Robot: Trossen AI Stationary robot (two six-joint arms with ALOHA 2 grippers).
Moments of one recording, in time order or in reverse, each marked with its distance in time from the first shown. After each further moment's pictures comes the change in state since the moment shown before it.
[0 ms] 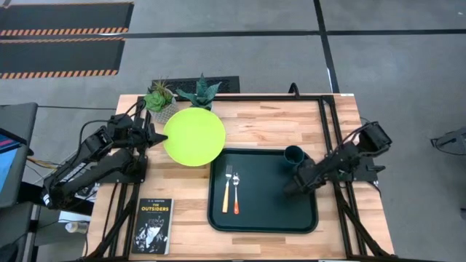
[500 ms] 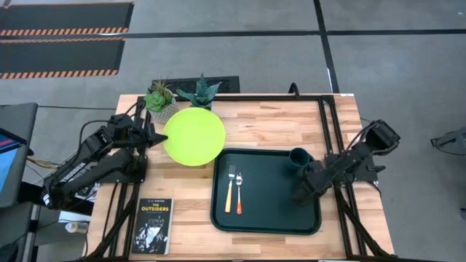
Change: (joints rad) left arm 0.000 0.000 0.000 0.000 0.007 -0.024; right arm 0.141 -0.108 -0.001 -0.110 -0.046 0.185
